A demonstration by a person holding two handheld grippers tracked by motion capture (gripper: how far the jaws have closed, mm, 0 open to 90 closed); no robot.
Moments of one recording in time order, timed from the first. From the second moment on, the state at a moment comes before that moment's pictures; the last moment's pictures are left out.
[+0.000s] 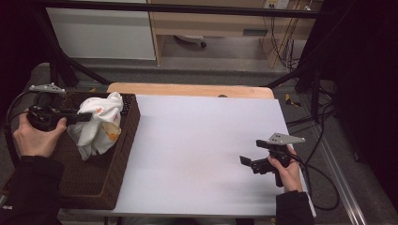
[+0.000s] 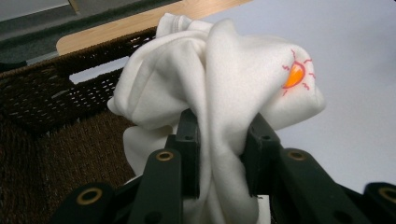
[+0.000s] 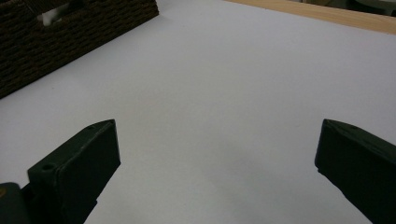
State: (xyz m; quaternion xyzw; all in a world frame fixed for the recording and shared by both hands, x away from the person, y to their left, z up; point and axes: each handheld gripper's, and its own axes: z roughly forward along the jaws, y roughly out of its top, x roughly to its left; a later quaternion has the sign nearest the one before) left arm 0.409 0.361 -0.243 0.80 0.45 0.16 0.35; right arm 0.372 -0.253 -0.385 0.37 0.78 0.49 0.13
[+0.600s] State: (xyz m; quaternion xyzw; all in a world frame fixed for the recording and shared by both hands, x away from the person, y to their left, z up) left arm 0.397 0.354 -0.215 0.82 0.43 0.16 0.34; right arm 0.372 -0.253 -0.385 0.37 0.78 0.49 0.13
